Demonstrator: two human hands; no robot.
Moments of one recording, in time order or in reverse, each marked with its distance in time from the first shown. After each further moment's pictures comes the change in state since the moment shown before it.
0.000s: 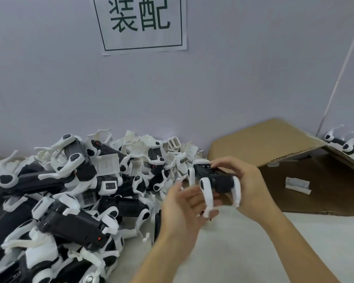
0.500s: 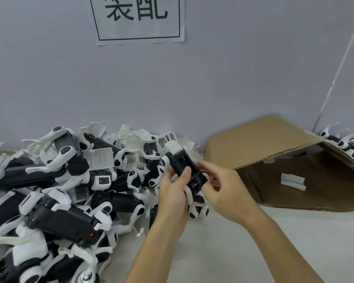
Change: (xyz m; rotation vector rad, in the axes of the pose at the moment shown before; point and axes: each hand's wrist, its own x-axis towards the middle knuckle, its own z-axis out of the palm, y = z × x) left_hand 0.028 0.004 -0.006 0.050 0.145 0.213; right_hand -0.004 0.000 0.030 -0.144 -0.099 0.068
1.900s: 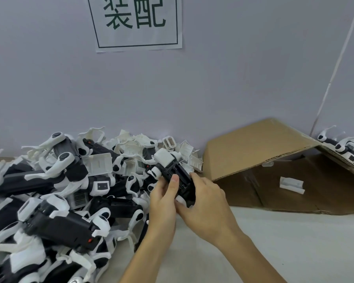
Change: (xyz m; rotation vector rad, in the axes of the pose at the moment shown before) left_hand 0.002 -0.011 -0.026 0.095 -0.026 0.209; right_hand -0.006 -0.003 0.045 -0.413 0.095 0.100
